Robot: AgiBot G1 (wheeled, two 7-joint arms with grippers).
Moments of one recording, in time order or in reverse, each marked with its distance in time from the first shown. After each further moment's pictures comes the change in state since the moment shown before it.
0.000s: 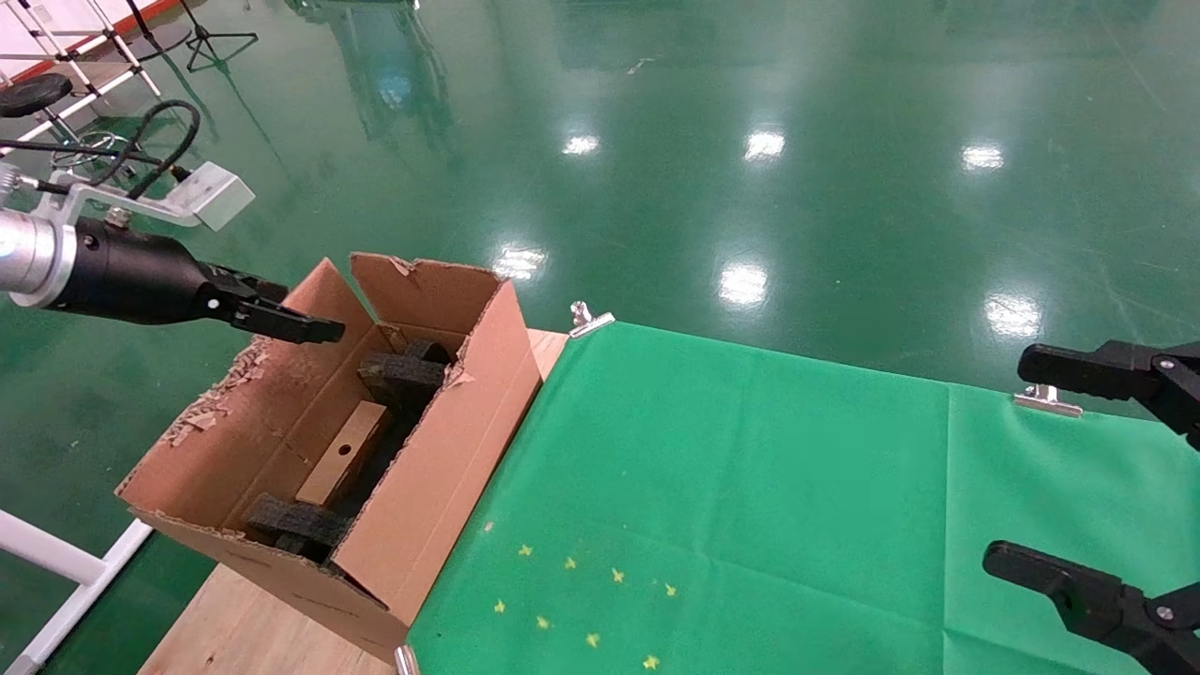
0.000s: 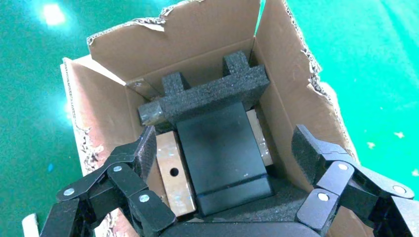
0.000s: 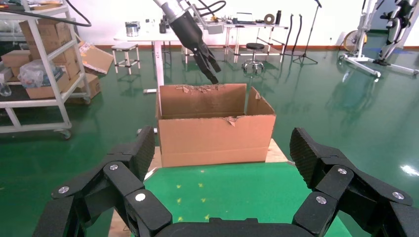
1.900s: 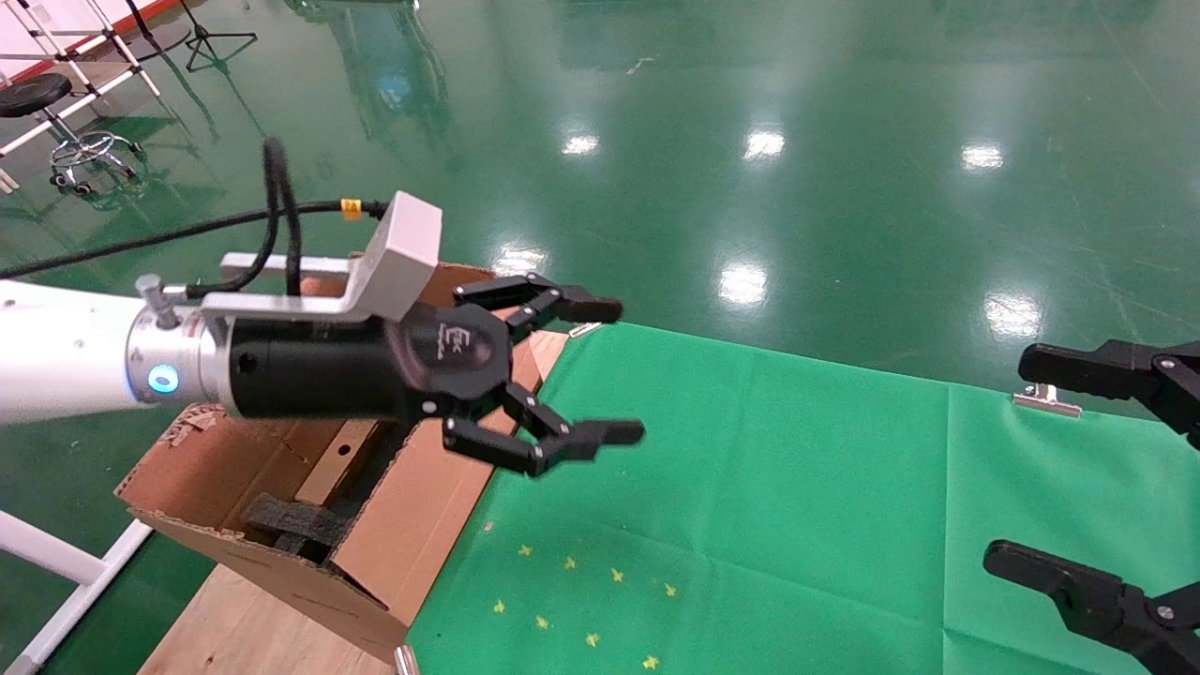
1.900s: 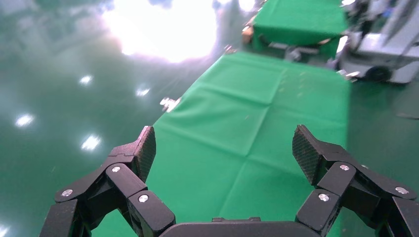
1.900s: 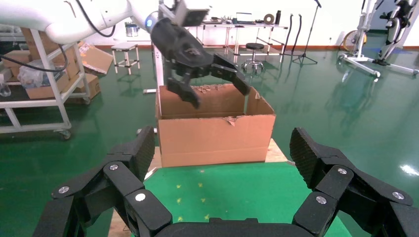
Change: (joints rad) left arm 0.704 -0.023 -0.400 -0.758 -0.871 0.096 0.260; right arm 0.000 0.000 0.000 0.000 0.000 0.000 0.000
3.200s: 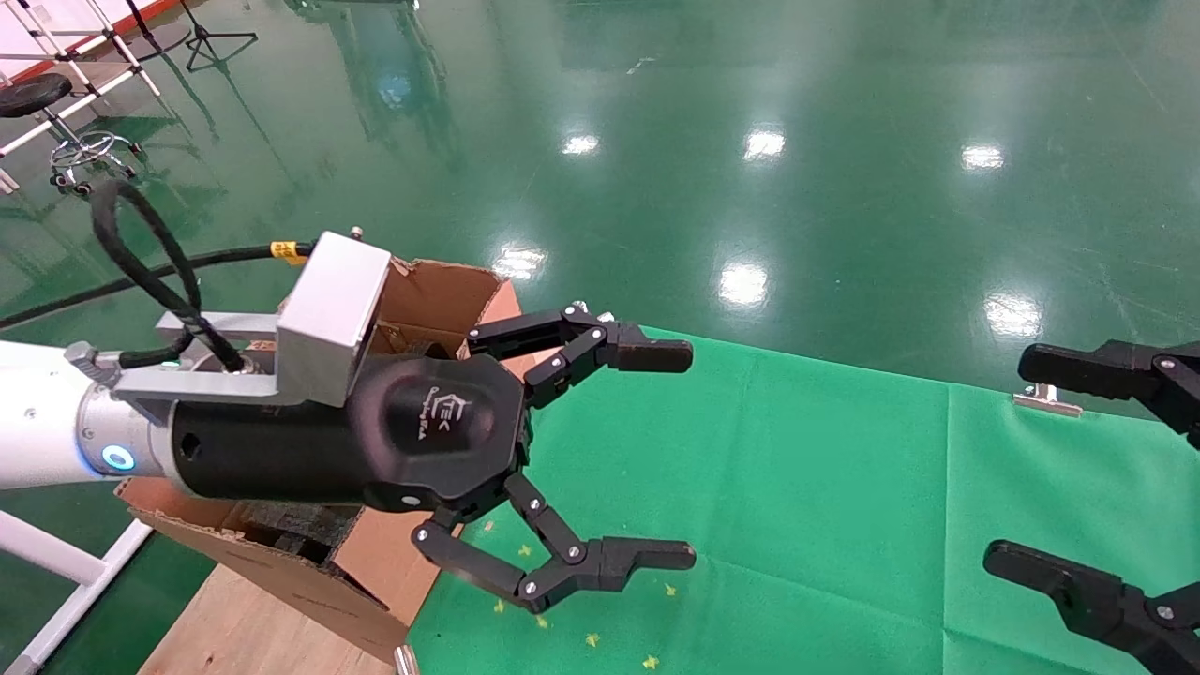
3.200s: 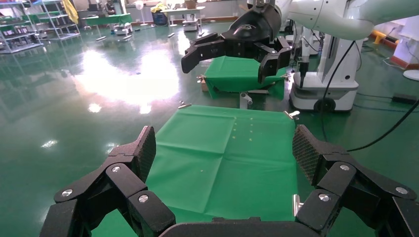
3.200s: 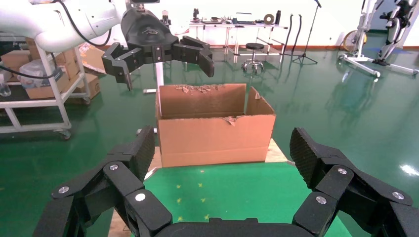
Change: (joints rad) left arm 0.179 -0.004 -0.100 -0.186 -0.218 0.020 0.065; right arm 0.000 0.000 0.000 0.000 0.000 0.000 0.000
